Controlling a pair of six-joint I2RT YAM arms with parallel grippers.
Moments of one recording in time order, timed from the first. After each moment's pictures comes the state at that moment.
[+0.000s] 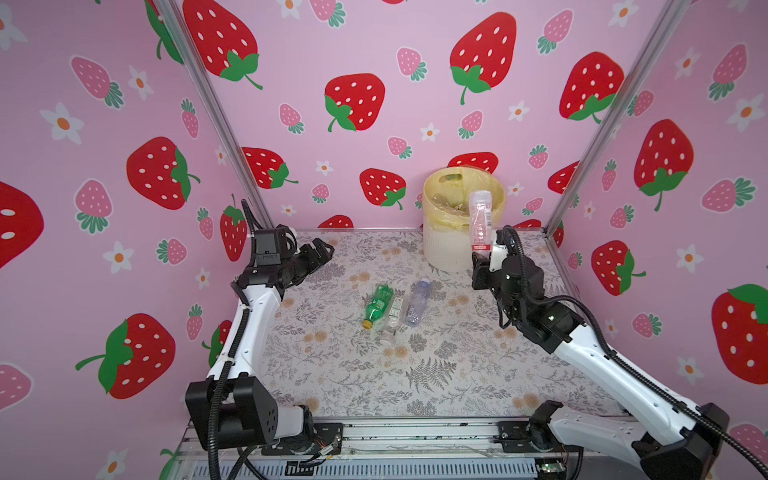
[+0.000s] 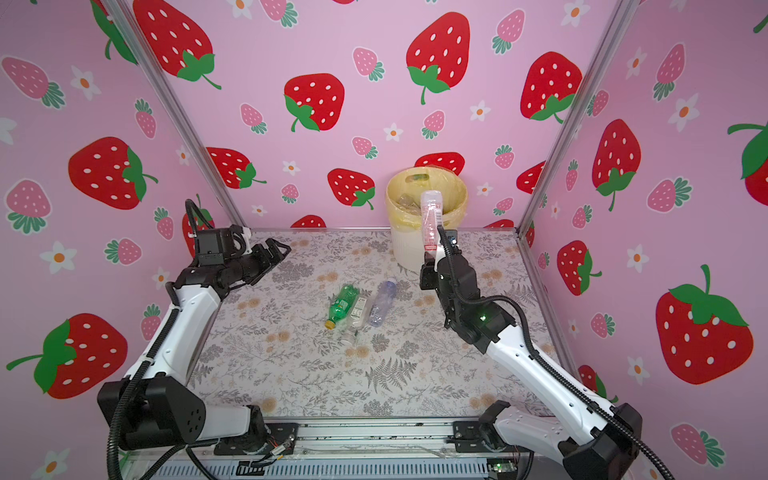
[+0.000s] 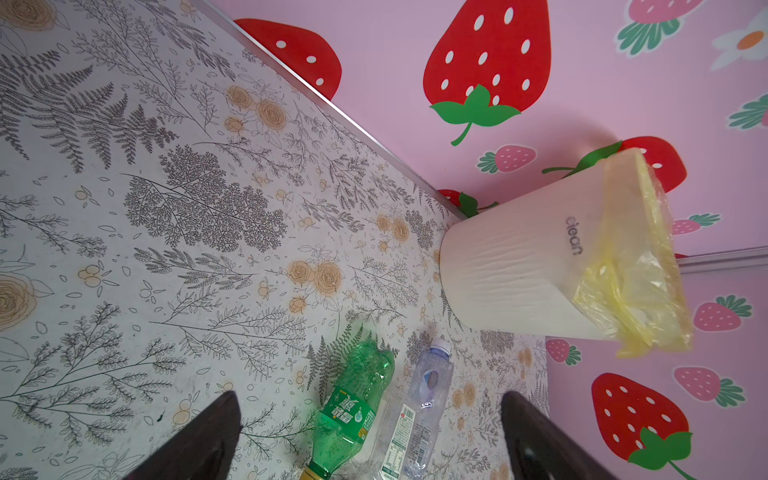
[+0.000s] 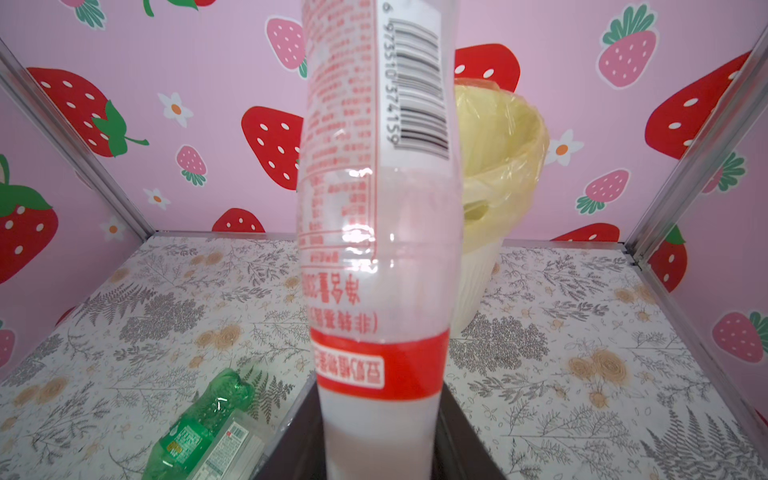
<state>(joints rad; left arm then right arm) 0.10 1.36 1.27 -0.57 0.40 -0.55 0.73 1.12 1.08 -0.21 0.45 0.20</state>
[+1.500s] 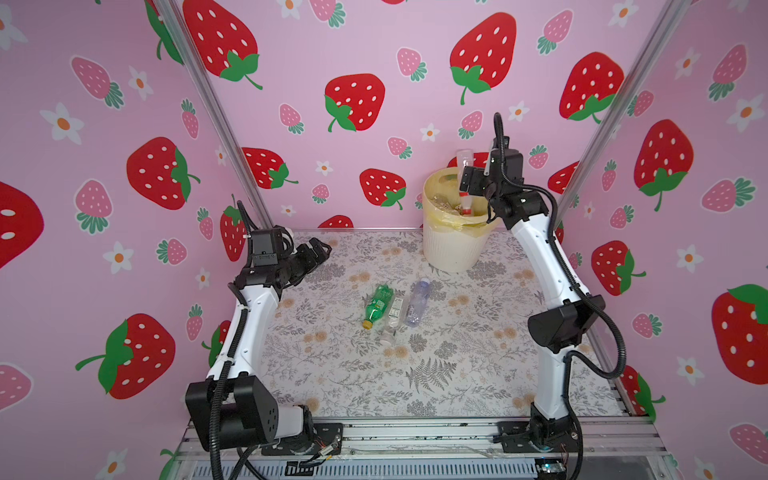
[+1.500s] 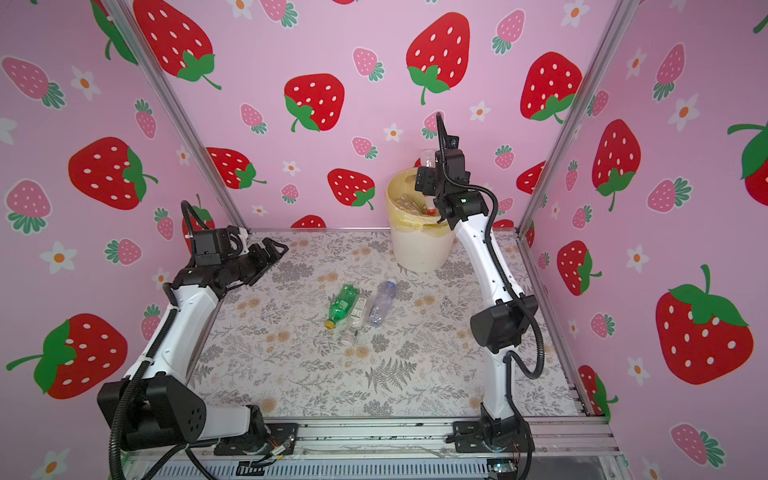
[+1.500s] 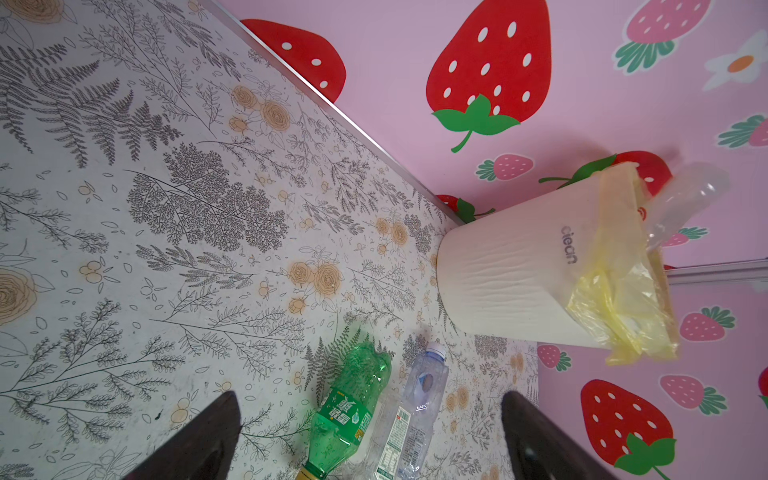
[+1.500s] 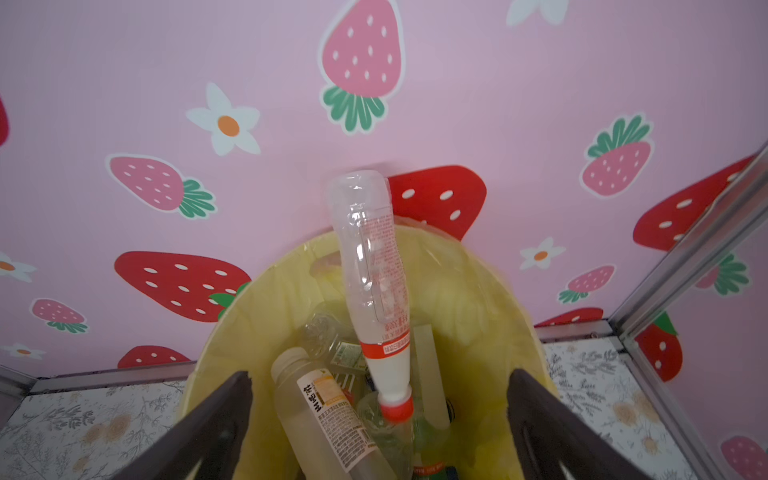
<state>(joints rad) 0.13 1.37 1.27 -0.57 0.42 -0.57 0.43 2.03 2.34 -0.66 0.29 0.21</state>
